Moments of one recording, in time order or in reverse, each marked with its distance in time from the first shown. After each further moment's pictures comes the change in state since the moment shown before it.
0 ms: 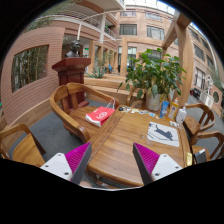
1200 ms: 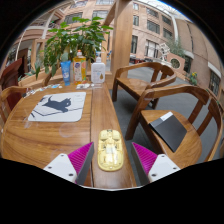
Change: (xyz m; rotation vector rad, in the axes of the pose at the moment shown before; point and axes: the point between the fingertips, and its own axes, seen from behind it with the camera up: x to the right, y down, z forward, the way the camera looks) arm 0.501 0.220 0.108 -0.173 0.480 0.314
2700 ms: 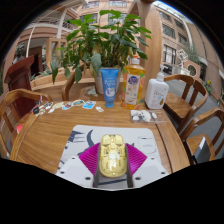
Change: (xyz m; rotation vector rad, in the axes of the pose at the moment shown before) arm -0.246 -0.145 0.124 0.043 -0.175 -0.070
